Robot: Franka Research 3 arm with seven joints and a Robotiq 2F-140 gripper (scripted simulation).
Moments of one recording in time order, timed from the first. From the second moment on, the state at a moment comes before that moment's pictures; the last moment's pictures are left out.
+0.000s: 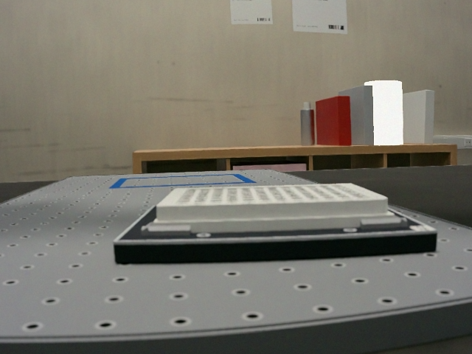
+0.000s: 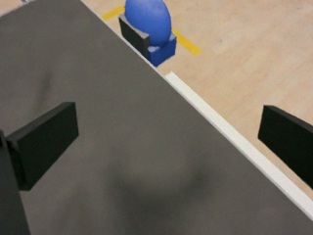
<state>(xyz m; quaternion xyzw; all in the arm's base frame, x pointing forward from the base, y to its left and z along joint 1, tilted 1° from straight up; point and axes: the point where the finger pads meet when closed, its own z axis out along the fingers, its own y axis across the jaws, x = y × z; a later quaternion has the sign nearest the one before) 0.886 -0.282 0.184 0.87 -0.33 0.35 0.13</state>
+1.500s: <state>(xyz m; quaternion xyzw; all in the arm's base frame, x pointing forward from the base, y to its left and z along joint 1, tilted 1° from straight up) 0.711 -0.285 0.103 0.96 -0.23 0.14 0.11</state>
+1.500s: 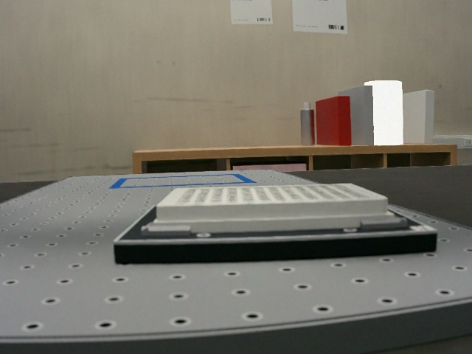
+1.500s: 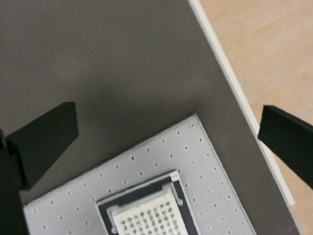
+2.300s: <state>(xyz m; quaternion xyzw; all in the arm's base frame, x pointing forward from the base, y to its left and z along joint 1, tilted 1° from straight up) 0.613 -0.247 0.073 0.99 -0.16 0.04 0.05</state>
